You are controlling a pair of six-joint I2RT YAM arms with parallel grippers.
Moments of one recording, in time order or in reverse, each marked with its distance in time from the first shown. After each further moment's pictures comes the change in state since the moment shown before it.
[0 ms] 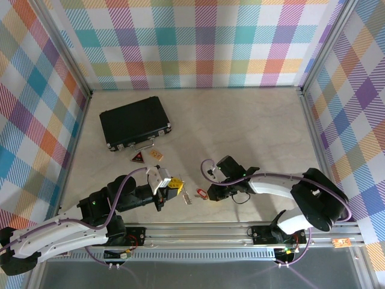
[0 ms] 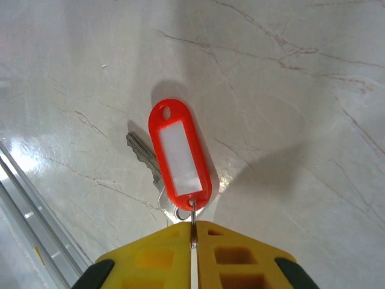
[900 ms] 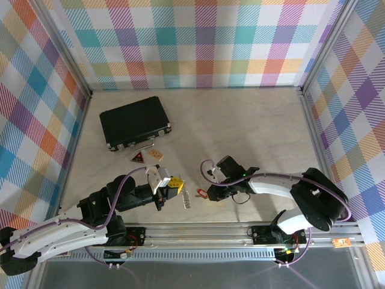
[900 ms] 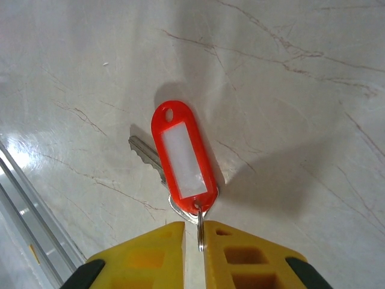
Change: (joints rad) left arm 0.000 -0.001 0.000 0.022 0.000 0.000; right arm 0.001 0.008 -0.001 0.008 -0.001 -0.028
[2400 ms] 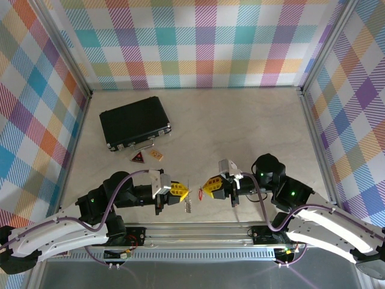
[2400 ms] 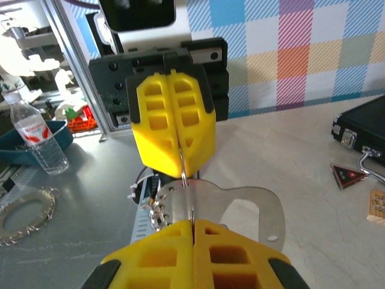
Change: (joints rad) left arm 0.000 0.046 0.073 0.033 0.255 0.102; right arm 0.165 -0.726 0.119 0.073 -0.175 -0.362
